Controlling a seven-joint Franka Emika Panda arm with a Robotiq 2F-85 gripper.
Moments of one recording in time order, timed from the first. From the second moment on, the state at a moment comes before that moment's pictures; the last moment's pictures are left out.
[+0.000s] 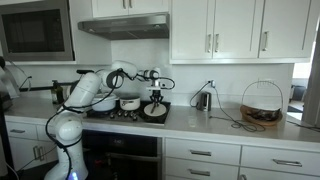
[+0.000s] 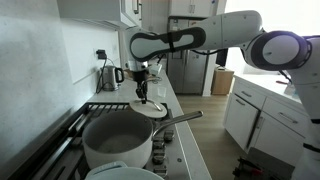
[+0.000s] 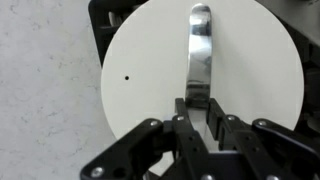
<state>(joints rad) 0.19 0.59 0.14 -1.20 -0.17 1.67 -0.29</state>
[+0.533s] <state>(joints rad) 0.23 0.59 0.14 -1.13 -0.18 1.58 -0.28</state>
